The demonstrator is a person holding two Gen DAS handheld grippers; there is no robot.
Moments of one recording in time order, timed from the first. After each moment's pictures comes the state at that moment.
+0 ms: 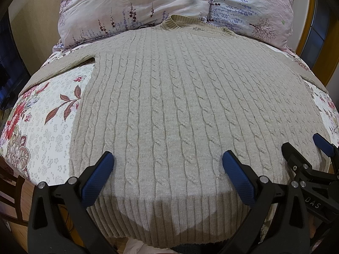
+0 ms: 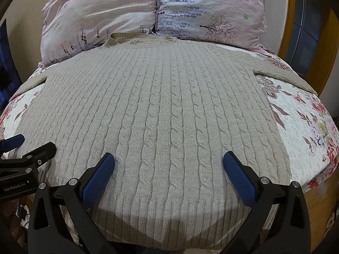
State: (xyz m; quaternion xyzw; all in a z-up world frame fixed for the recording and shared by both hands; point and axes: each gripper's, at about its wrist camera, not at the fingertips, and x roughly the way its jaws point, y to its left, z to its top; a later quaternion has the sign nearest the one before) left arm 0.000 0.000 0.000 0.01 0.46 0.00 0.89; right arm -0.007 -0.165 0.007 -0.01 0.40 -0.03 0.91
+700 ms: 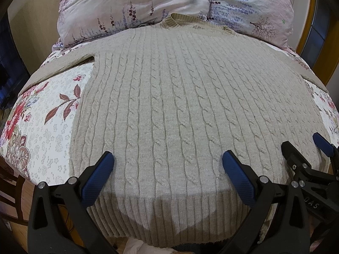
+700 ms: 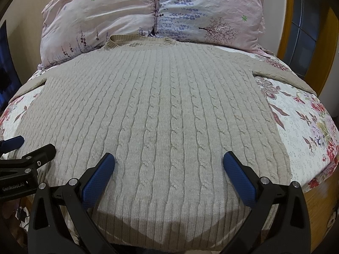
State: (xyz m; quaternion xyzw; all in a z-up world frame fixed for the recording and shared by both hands) left arm 0.002 0.002 0.000 0.01 0.46 -0.01 0.89; right arm -0.009 -0.164 0.007 -0.01 0.40 -0.03 0.92
